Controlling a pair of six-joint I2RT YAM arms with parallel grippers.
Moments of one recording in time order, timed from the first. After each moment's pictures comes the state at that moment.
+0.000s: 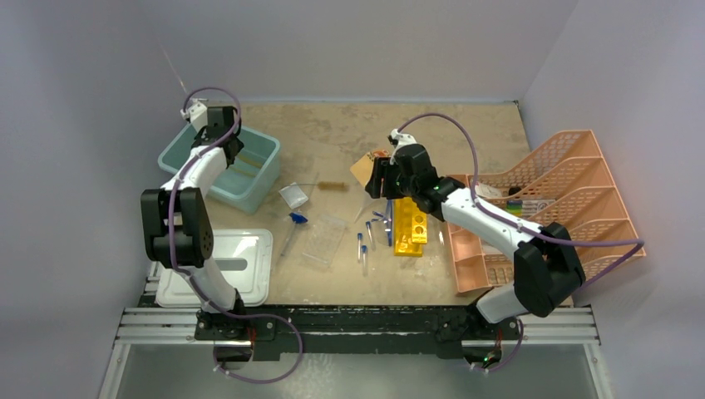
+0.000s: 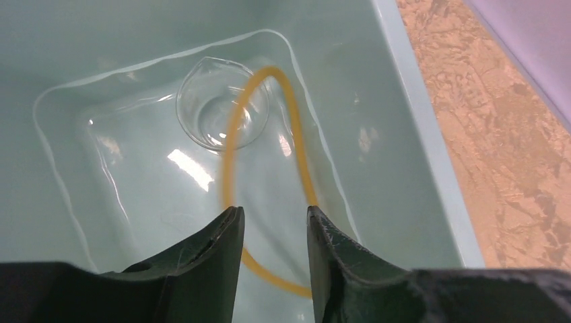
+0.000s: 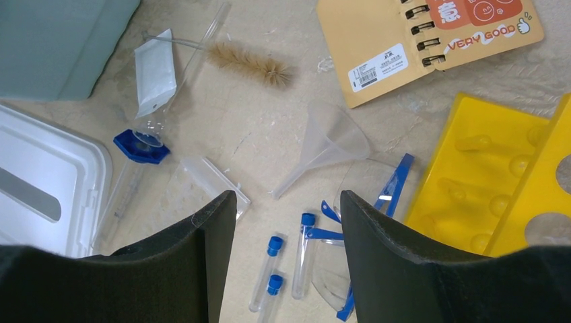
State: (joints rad) left arm 0.05 1.76 1.30 -0.28 -0.46 -0.65; right arm 0.59 1.47 1.01 -0.18 0.01 0.48
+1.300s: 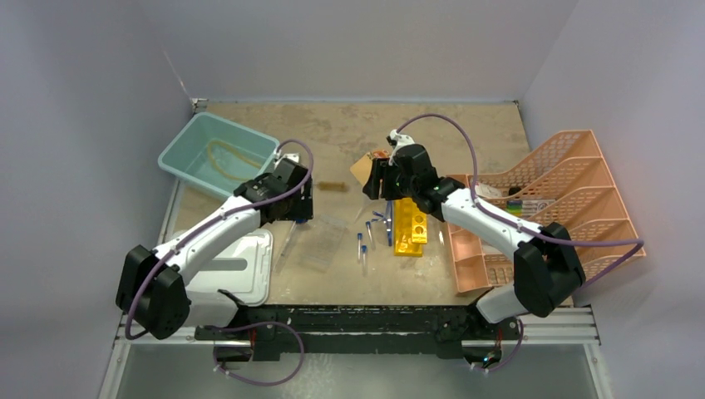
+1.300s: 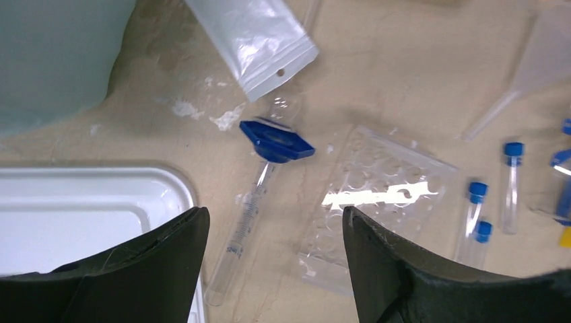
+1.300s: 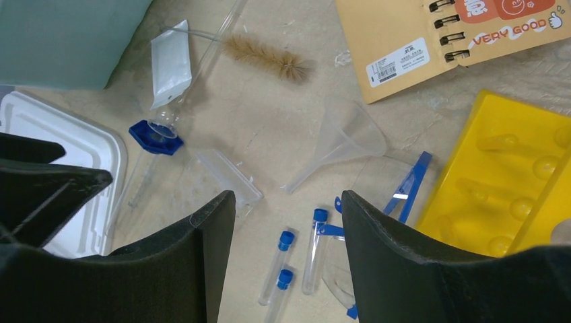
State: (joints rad) left arm -0.56 1.32 1.01 -0.69 -0.29 -0.51; right arm 0.59 1.47 1.01 -0.17 -0.04 0.49
